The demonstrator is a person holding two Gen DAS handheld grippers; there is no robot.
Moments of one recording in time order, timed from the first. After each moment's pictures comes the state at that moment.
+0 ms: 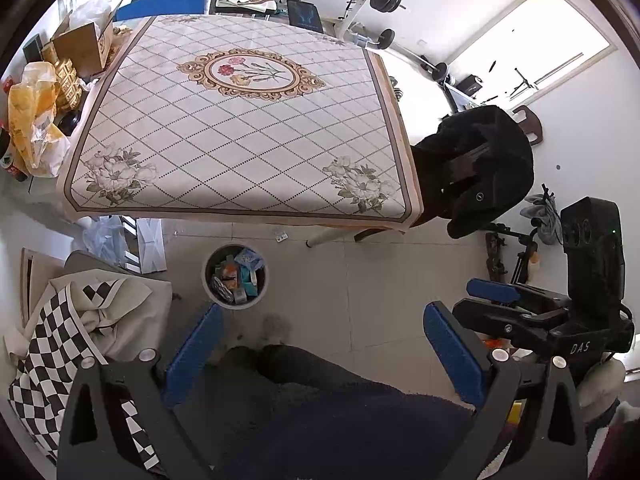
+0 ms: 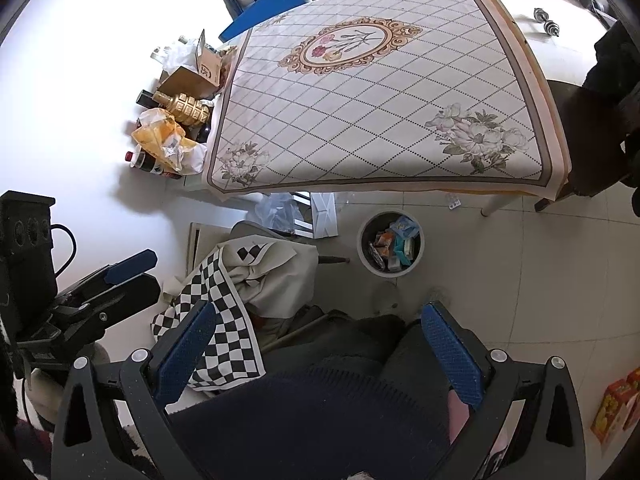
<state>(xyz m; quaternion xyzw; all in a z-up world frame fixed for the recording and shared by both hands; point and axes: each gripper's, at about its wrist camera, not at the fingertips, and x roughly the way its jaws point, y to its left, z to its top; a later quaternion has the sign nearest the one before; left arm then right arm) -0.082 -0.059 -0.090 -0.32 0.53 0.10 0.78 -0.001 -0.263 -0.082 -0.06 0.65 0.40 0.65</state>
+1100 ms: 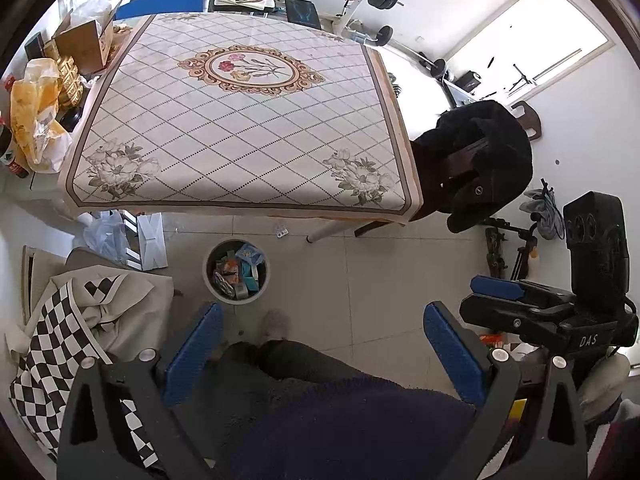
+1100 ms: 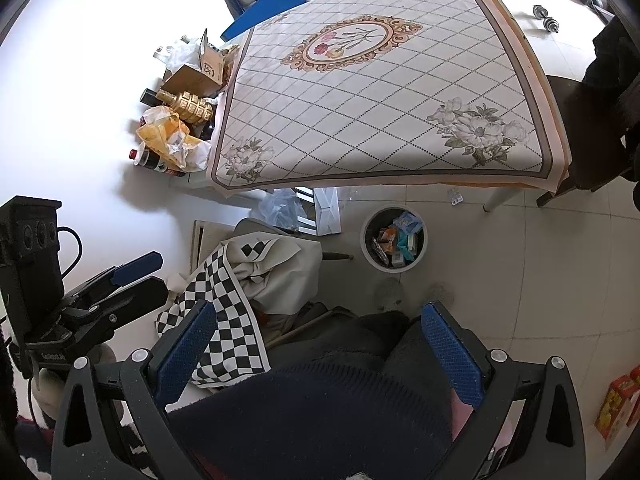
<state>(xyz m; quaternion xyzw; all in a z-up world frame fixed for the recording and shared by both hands) -0.091 -0.061 -0.089 -0.31 0.53 0.10 0.78 -0.009 -0.271 -0.080 -0.06 0.65 0.40 0.64</state>
